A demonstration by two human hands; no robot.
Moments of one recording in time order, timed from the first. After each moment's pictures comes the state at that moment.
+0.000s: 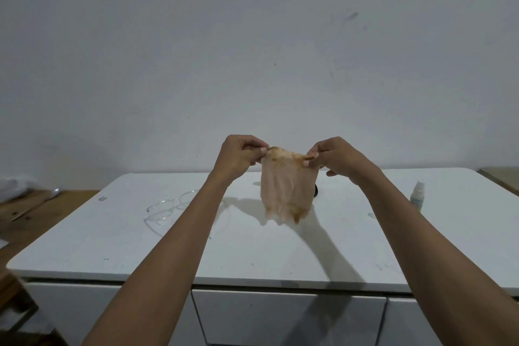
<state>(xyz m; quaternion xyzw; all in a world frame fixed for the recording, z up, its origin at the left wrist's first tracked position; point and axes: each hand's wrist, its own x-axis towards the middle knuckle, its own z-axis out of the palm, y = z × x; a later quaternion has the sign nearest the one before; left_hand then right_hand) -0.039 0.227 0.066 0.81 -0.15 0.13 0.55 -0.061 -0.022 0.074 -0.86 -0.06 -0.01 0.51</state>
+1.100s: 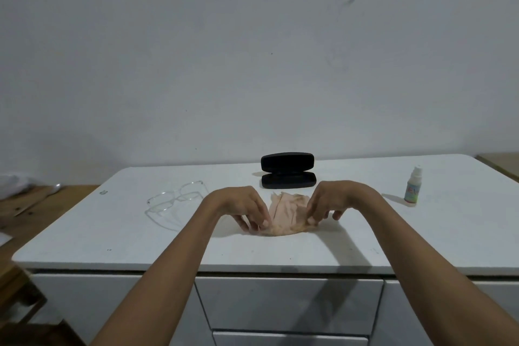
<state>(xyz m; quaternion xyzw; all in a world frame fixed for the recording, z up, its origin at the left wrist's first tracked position) -0.067 0.238 0.005 0.89 -0.16 -0.30 0.31 -0.078 -0.021 0.010 -0.93 -0.10 0.26 0.25</state>
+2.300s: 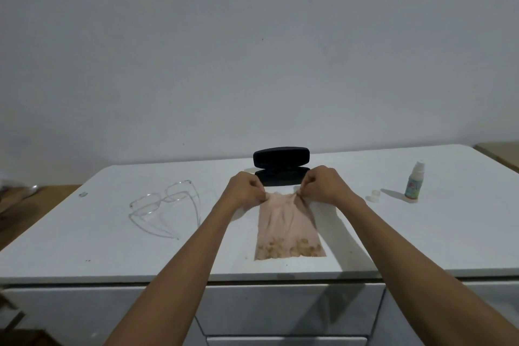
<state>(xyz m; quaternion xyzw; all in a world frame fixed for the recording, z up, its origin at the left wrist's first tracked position) -0.017 0.209 -0.041 0.89 -0.02 -0.03 0.45 -0.032 -0.014 -0.035 -0.94 0.02 -0.01 0.35</state>
